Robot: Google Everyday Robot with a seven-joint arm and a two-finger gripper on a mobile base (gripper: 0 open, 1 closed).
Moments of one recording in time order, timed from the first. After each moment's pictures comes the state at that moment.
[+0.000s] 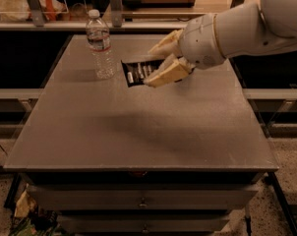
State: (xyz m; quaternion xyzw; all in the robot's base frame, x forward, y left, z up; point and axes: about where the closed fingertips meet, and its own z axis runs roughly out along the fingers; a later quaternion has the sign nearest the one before) arm 0.545 -0.032 0.966 -0.64 0.58 0.16 0.47
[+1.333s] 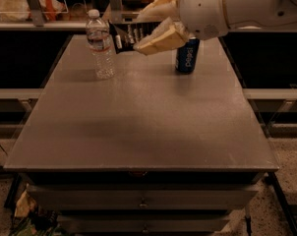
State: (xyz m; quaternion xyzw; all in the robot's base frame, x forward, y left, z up) arm 0.535 -0.015 1.053 -0.64 0.52 0.11 0.55
